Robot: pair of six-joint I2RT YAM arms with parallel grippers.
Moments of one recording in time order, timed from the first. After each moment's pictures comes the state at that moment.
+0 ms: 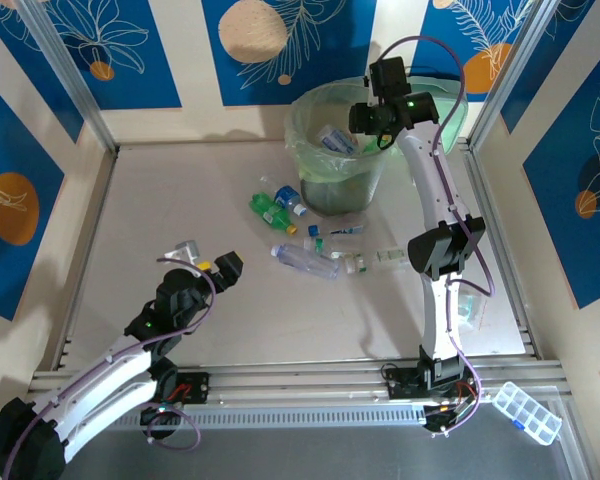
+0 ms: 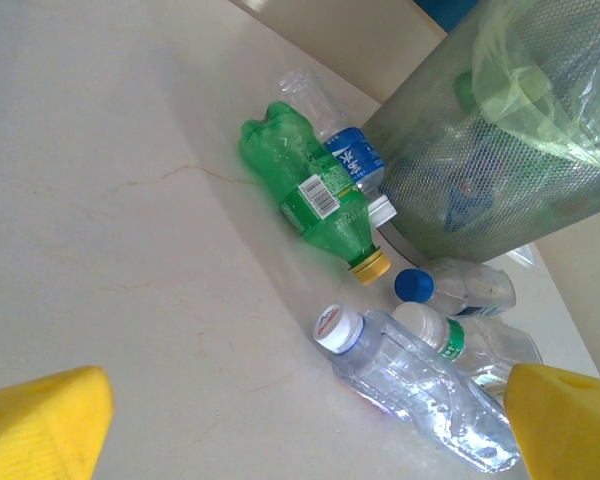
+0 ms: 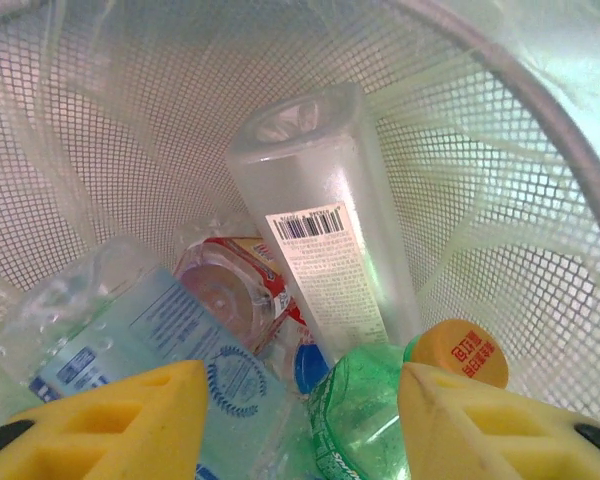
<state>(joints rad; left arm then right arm) -0.57 0.68 0.24 0.11 -0.20 -0.79 0.27 2.18 2.58 -1.17 0.10 0.17</state>
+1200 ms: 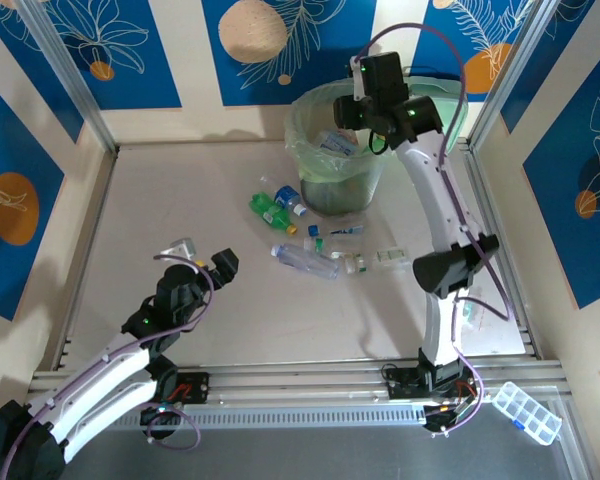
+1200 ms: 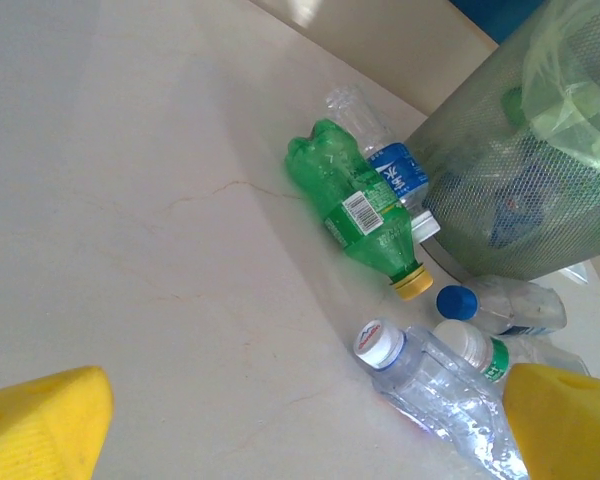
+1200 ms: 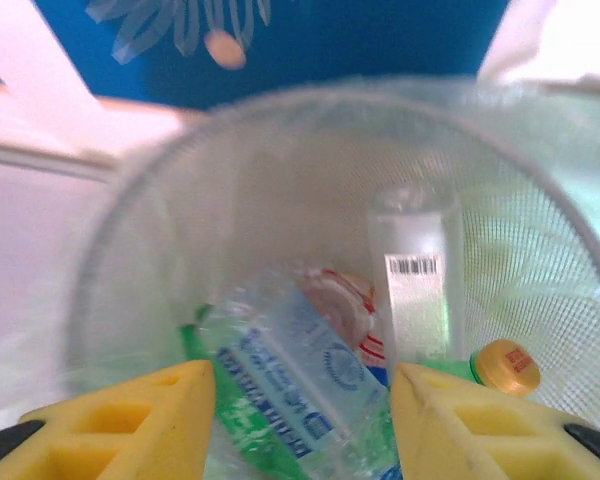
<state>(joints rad) -0.57 0.68 0.30 -0.02 -0.28 -0.78 0.40 1.97 2.47 -1.07 0.12 0.10</state>
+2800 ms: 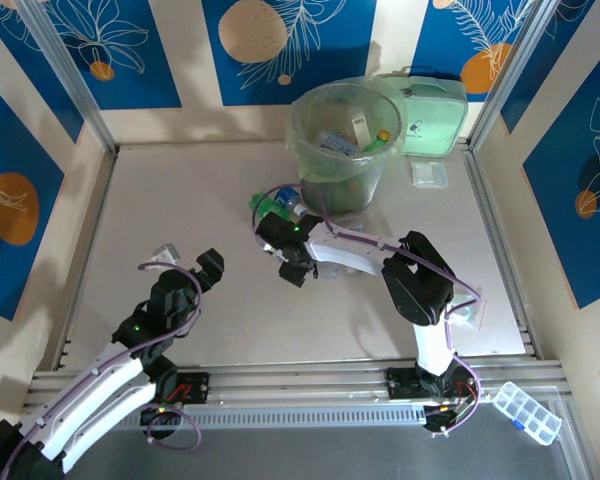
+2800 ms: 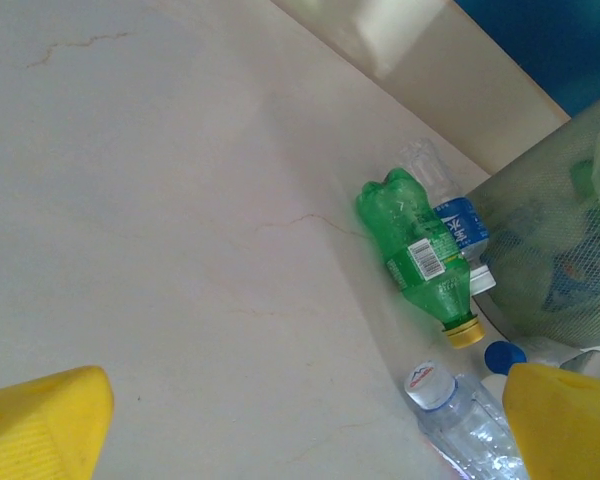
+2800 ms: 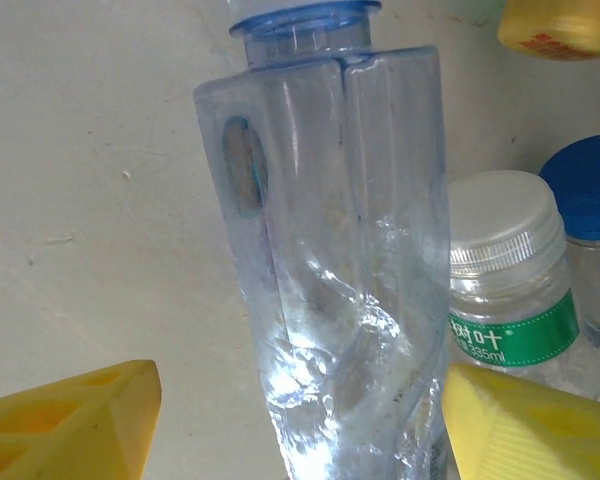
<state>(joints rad) -0.57 0.57 0.32 -0.20 -0.43 -0.88 0.90 1.95 1.47 -0.91 0.31 -0.15</state>
